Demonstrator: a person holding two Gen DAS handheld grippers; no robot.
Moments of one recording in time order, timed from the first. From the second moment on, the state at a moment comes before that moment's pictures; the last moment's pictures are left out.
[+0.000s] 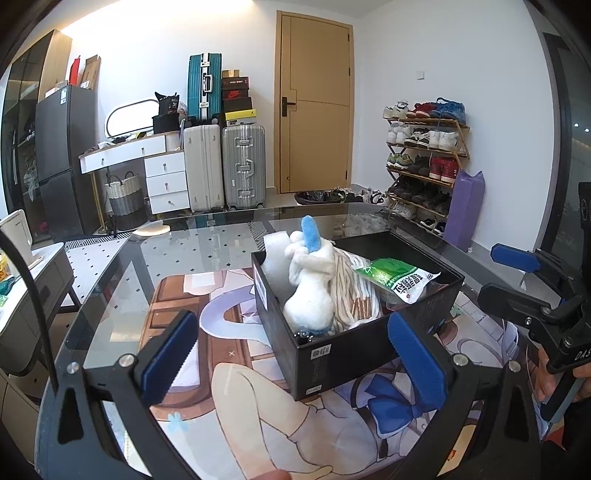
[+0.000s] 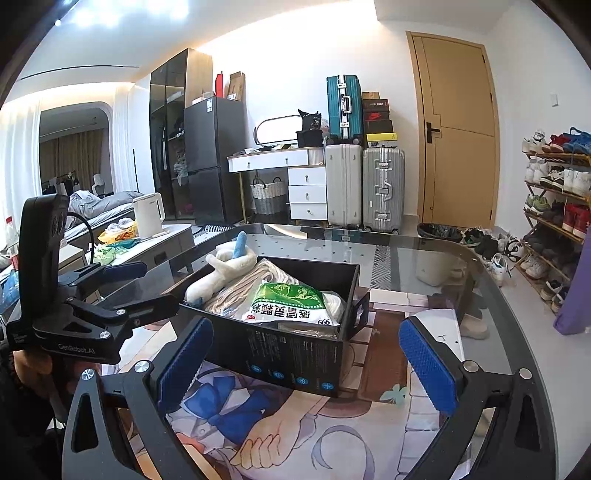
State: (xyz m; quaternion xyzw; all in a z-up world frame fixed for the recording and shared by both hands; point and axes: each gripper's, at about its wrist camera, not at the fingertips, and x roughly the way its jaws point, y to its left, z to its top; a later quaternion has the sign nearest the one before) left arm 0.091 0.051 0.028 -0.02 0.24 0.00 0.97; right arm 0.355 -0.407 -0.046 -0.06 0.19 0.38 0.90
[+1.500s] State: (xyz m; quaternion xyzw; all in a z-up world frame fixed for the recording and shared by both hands) left arm 0.091 0.049 0.029 -0.01 0.24 0.01 0.97; right arm 0.354 -0.407 -0.045 -0.07 0.18 0.38 0.90
